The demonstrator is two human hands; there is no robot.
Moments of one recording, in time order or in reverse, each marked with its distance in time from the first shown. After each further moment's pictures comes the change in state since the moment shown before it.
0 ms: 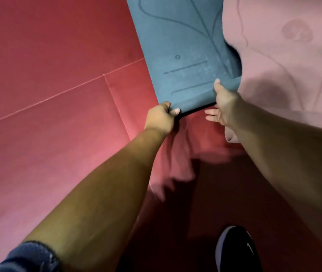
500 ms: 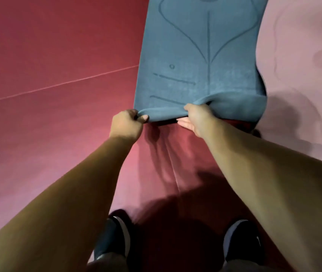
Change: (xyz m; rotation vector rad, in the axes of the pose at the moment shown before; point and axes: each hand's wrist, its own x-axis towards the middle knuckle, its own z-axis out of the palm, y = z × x) left_hand -0.114 -0.100 -0.152 0.086 0.269 -0.192; right_hand -0.098 0.072 0.143 -0.056 -0.210 -0.020
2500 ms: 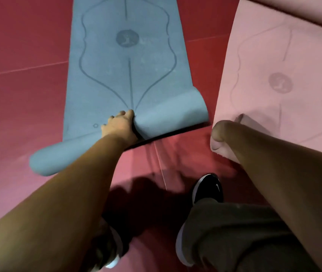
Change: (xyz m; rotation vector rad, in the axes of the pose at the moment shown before) left_hand -0.153 0.001 0.002 0.500 -0.228 0.055; right_hand -0.172 0.017 -0.153 -1.988 0.091 0.144
